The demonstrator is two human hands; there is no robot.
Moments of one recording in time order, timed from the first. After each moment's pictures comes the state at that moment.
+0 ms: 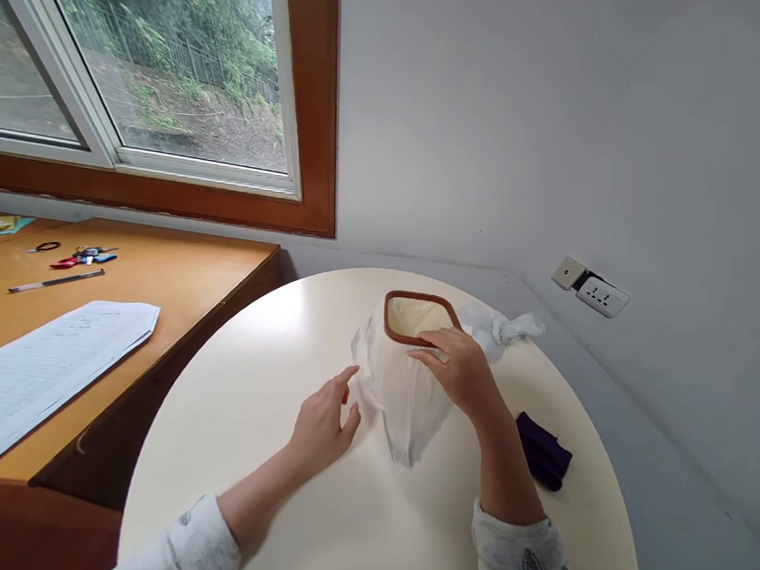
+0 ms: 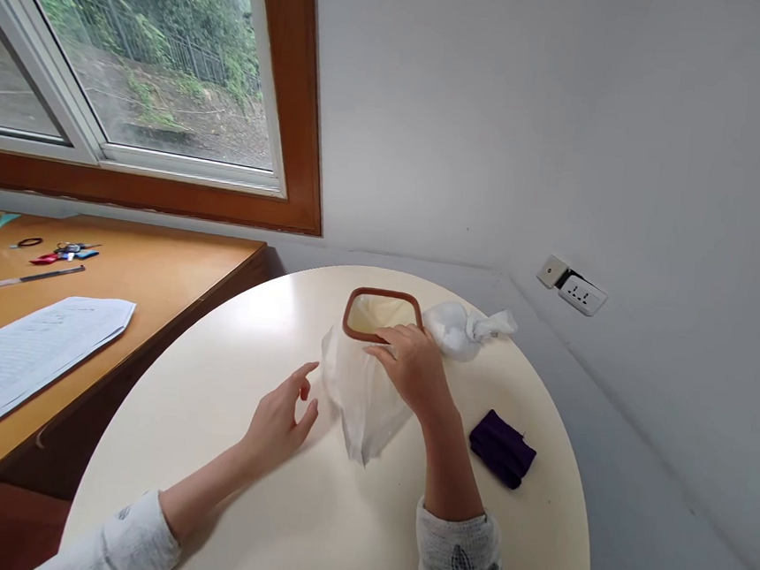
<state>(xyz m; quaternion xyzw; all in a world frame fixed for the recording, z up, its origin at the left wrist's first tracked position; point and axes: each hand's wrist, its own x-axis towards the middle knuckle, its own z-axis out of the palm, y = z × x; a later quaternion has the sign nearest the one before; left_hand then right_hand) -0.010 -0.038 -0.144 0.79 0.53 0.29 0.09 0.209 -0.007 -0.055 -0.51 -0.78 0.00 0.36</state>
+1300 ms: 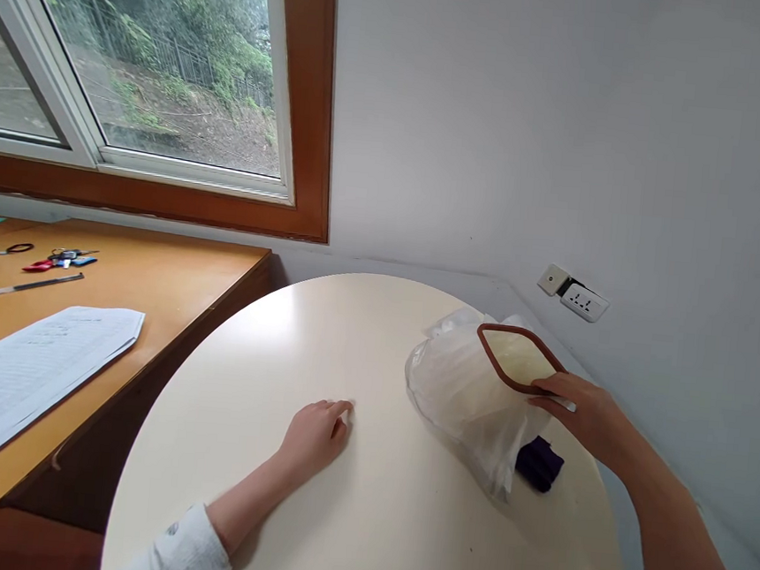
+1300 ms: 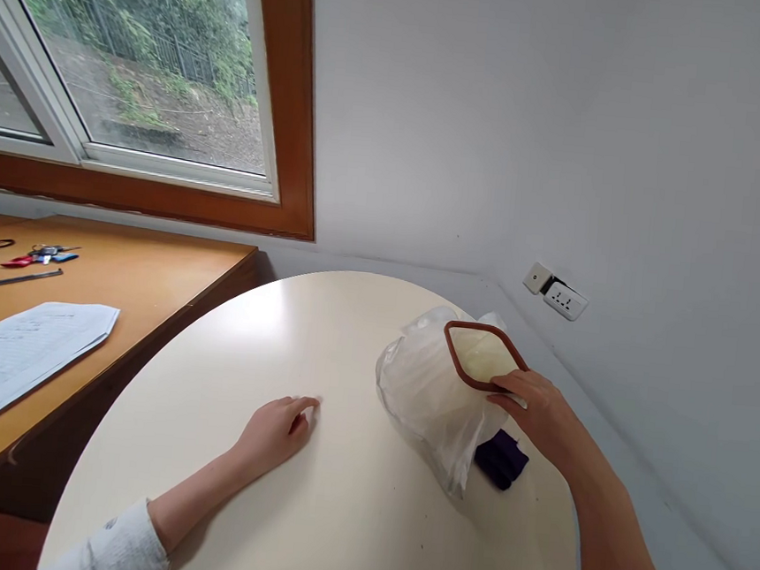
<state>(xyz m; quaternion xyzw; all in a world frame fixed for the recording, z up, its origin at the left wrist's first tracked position) -0.018 -0.031 -0.149 0.80 0.56 0.13 0.16 0.377 -0.063 -0.061 -0.63 -0.75 0.02 0.21</state>
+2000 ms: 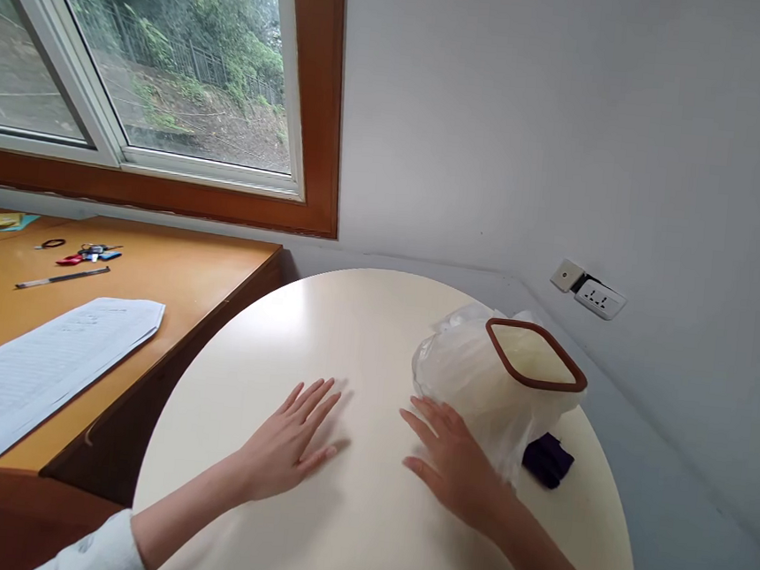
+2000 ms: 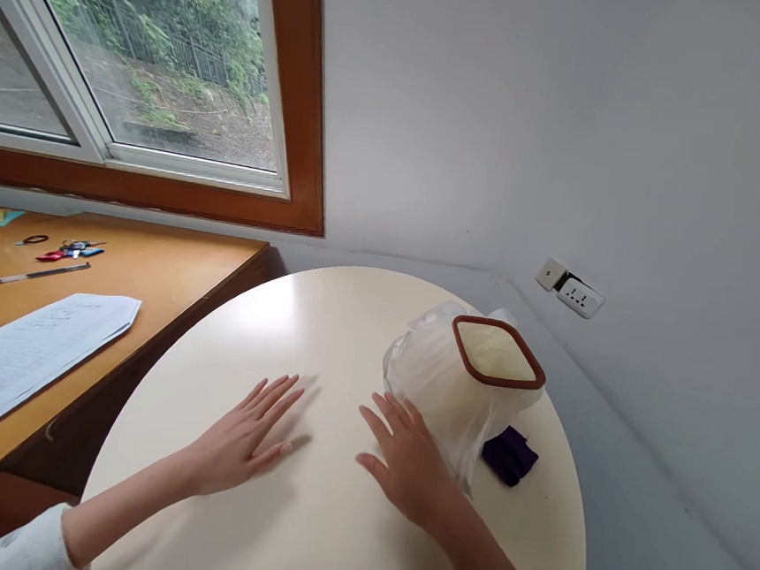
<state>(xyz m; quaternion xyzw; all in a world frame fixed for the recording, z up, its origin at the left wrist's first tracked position) -0.075 -0.056 -0.132 0.91 0.40 0.09 0.06 0.215 -0.093 -0.120 -0.46 -0.87 0.01 0.18</state>
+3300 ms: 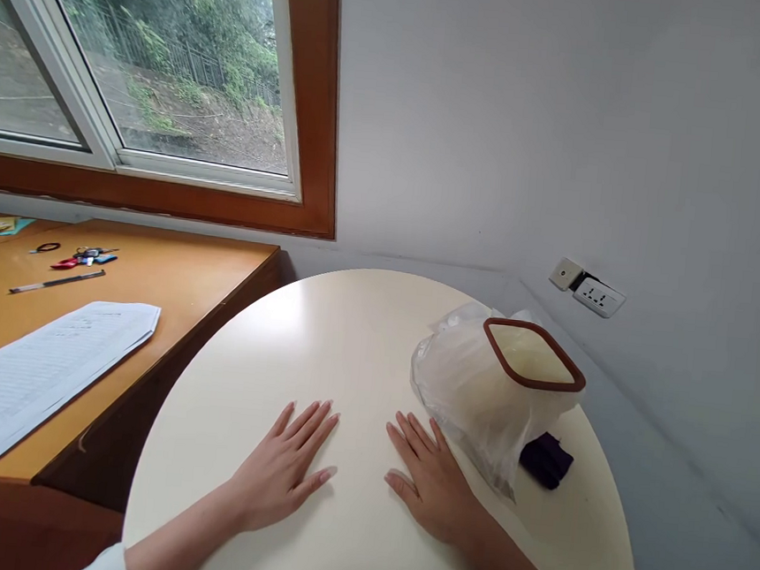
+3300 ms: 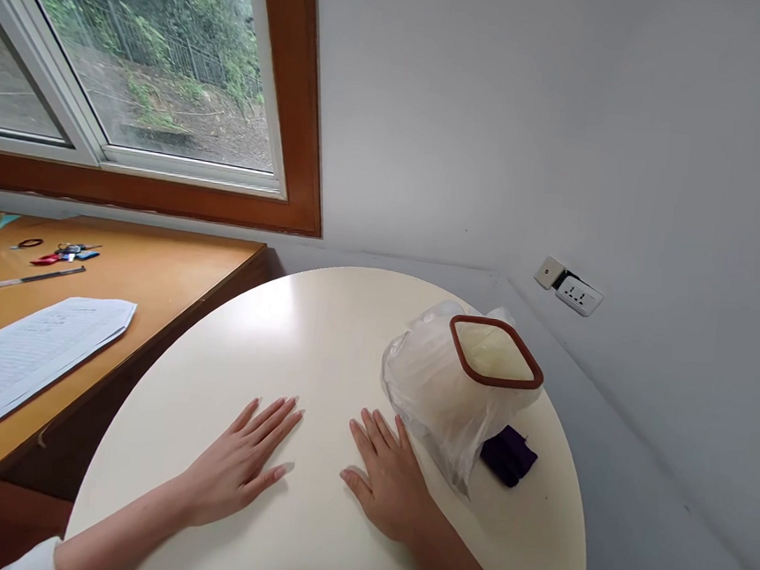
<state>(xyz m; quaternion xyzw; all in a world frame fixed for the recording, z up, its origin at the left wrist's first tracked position) -0.078 -0.069 -0.168 0.91 0.40 0.05 0.03 0.203 -0.096 -0.166 -0.48 -0.87 0.08 0.11</state>
